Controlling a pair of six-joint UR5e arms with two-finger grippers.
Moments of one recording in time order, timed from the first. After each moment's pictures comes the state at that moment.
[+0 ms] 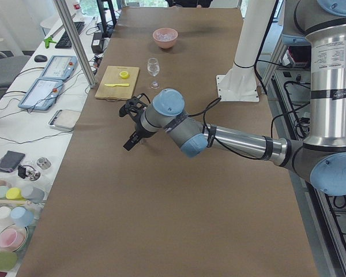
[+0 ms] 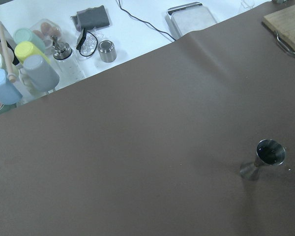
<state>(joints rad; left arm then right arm) -1.52 -1.49 -1.86 -2.26 -2.37 -0.16 1.50 -1.66 1.81 -1.66 2.24 -0.17</state>
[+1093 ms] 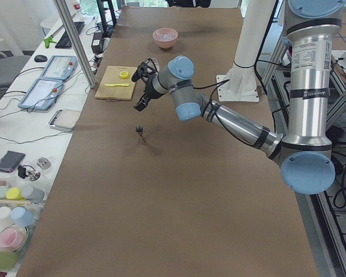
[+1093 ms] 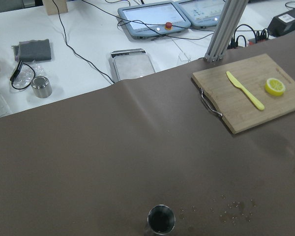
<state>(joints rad) -1.17 -1.52 -2.08 -2.30 -2.00 -0.72 1.50 -1.67 1.81 -1.66 2.24 -0.15</state>
